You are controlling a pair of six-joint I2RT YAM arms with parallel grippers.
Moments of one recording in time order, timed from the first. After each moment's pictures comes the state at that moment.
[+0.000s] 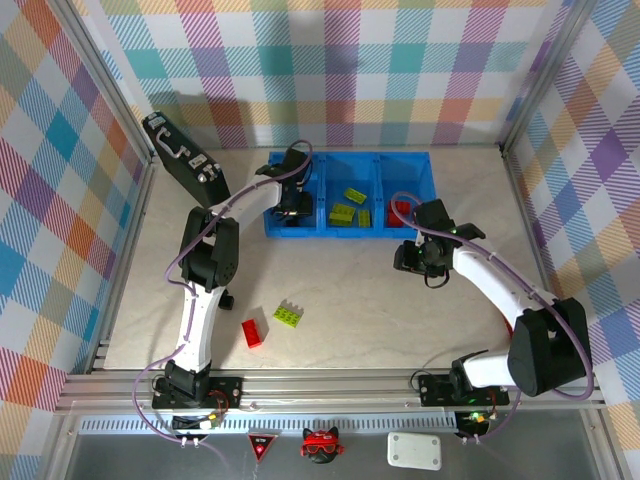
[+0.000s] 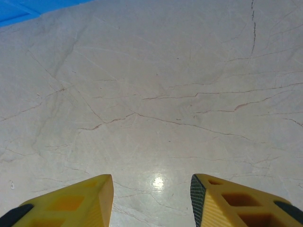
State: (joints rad) left arm -0.42 2.27 1.91 -0.79 -0.06 -0.37; right arm 0.33 1.34 0.95 -0.80 -0.09 0.49
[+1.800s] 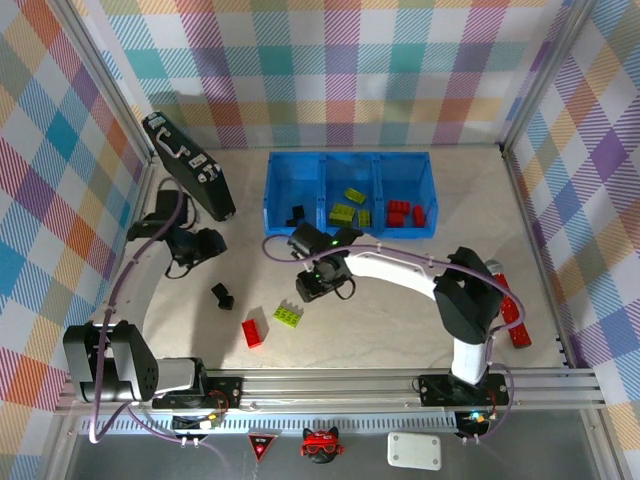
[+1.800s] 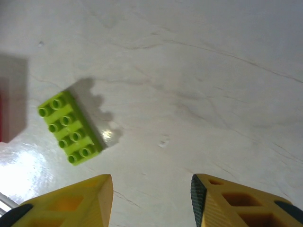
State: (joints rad) left arm 0.07 1.30 1.04 -0.88 0.18 -0.40; right arm 1.00 1.86 1.43 -0.85 -0.06 0.38
